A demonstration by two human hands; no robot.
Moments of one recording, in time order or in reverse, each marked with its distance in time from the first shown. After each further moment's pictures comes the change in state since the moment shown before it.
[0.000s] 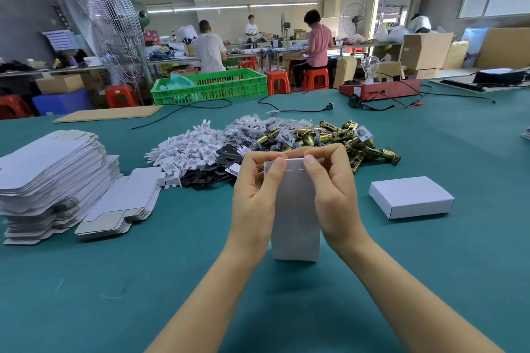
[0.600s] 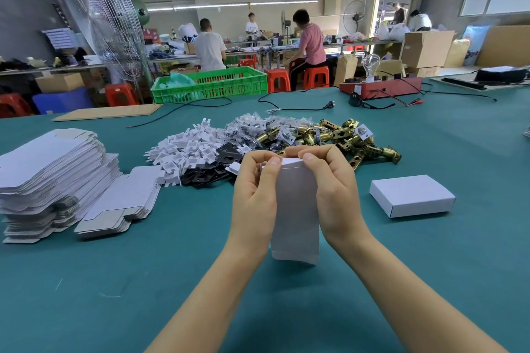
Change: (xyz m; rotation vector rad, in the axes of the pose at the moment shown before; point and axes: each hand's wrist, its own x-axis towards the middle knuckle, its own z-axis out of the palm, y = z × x) left_hand -0.001 0.000 0.002 0.085 0.057 -0.048; right_hand 0.002 -0.003 0.002 0.056 0.019 0.141
